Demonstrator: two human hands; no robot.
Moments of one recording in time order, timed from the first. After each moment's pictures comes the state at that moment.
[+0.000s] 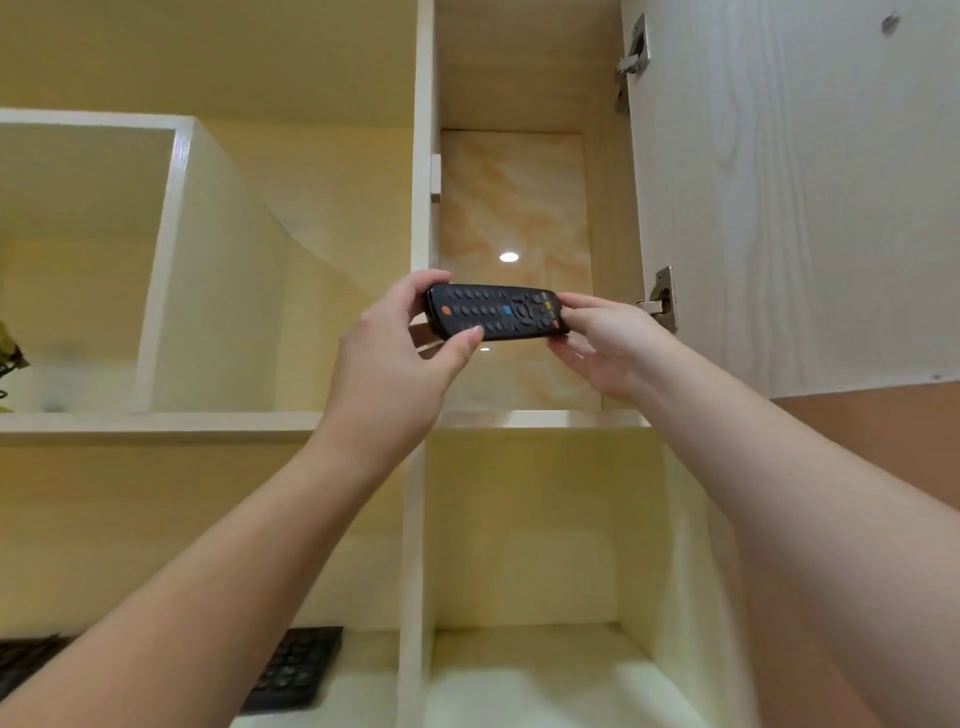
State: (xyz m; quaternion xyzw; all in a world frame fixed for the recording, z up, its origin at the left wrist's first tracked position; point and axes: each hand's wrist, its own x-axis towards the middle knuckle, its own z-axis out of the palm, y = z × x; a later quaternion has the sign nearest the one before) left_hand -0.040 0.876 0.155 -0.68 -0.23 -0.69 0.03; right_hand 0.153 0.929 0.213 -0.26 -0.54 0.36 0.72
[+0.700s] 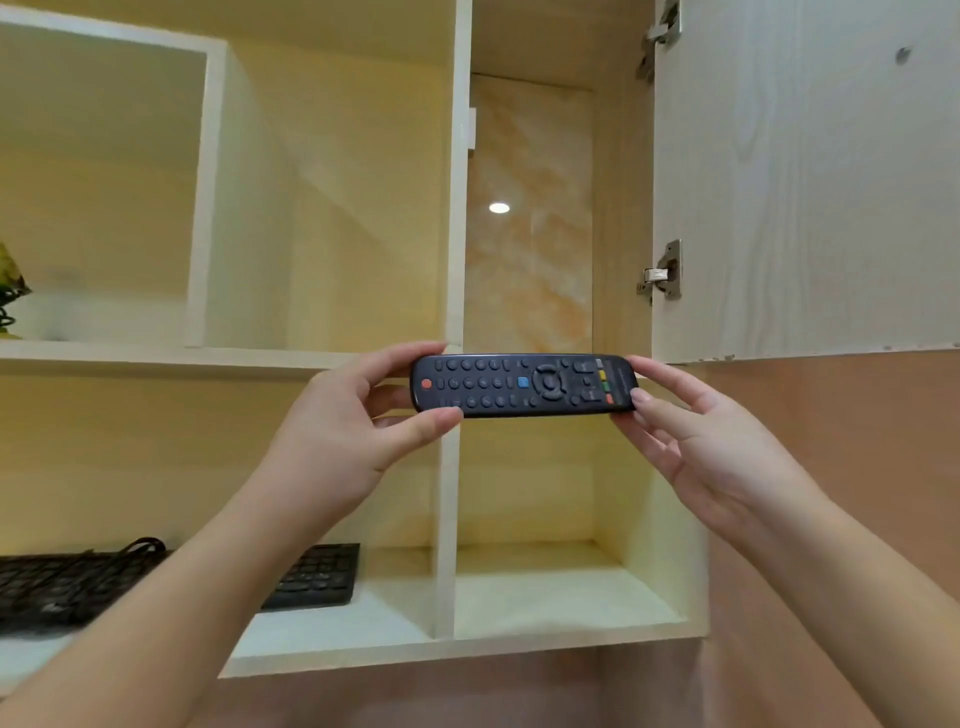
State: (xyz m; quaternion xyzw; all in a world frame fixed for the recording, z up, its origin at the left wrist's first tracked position) left_hand -0.124 0.834 0.084 -0.75 -0.26 -0.59 -0.16; right_hand 0.133 0.810 0.087 -0.27 -0.49 0.35 0.75
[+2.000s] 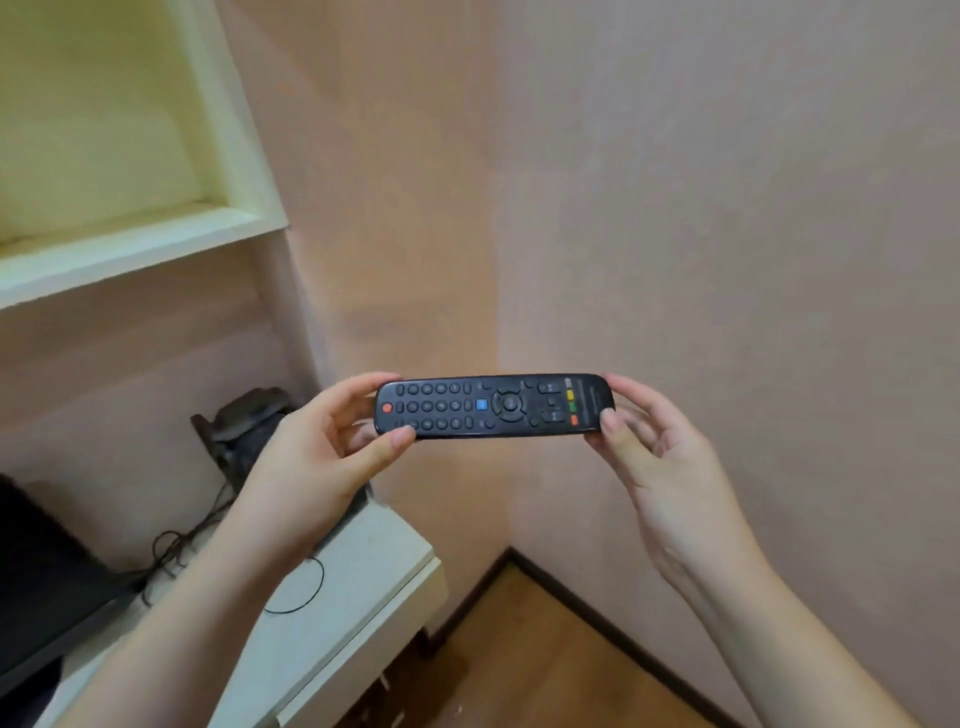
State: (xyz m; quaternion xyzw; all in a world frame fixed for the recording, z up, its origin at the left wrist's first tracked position) left_hand 0.029 0.639 -0.176 -0.79 -0.20 -0.29 -0.51; right_hand 0.199 0.456 -0.219 -0.52 -0.21 0.17 0.81
